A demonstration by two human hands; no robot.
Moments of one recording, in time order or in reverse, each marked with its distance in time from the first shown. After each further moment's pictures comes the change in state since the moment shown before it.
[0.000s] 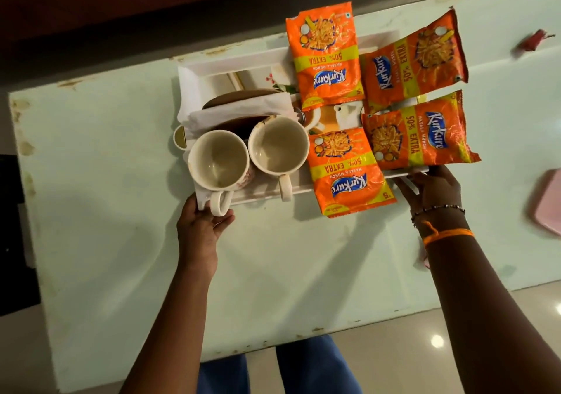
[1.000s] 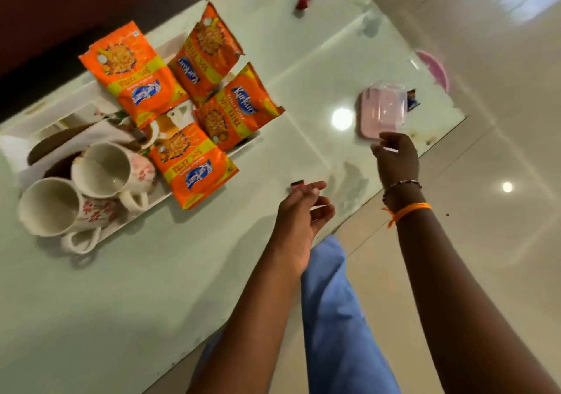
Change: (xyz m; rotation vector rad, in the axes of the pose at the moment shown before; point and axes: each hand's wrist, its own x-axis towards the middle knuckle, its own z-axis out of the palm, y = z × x) left_hand -0.218 -0.075 0.206 0.193 -0.769 -0.432; right_hand -0.008 -0.014 -0.198 -0.377 0.407 -0.293
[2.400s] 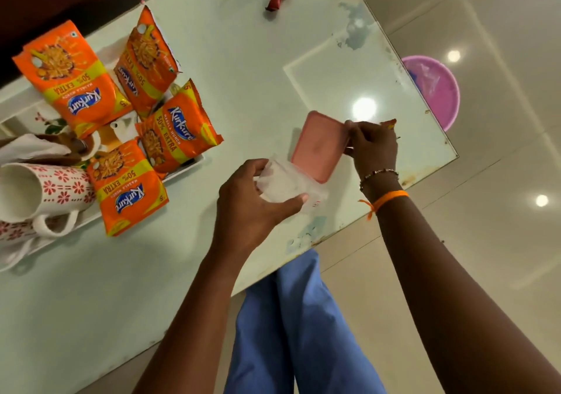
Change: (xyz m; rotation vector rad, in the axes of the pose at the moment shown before) left_hand 0.063 0.029 0.067 1.002 0.389 0.433; right_hand 0.120 -0.021 -0.004 0.095 -0.278 -0.057
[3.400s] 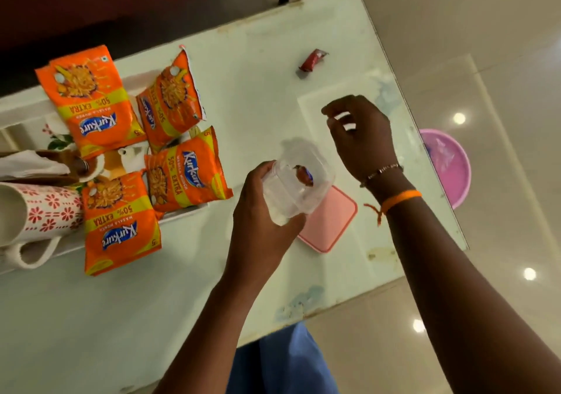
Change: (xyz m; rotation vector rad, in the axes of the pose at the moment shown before) left_hand 0.052 0.025 0.009 -0.141 0.202 0.159; right_hand 0.060 -0.099 0.045 -0.381 -0.237 -0.623
